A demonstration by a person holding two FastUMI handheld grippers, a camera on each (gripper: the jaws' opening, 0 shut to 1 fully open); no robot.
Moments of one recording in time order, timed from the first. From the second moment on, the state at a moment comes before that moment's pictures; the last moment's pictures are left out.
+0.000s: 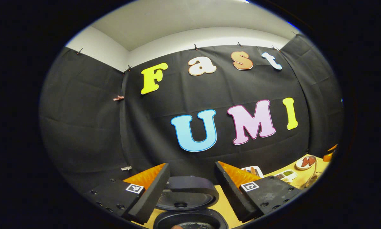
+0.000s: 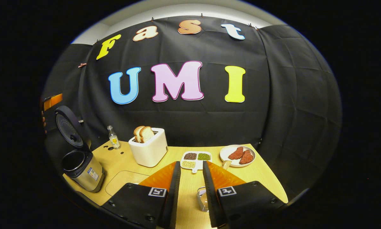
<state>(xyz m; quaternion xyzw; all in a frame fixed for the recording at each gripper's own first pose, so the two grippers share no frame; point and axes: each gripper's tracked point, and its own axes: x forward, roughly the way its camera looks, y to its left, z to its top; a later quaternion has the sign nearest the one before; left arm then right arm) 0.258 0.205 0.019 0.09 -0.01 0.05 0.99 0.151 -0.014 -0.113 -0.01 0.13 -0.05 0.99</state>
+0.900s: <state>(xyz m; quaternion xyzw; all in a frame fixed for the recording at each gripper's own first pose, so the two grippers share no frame) 0.310 0.244 -0.026 0.06 0.10 0.06 0.99 0.148 0.002 -0.105 0.00 0.13 -0.03 0.99</state>
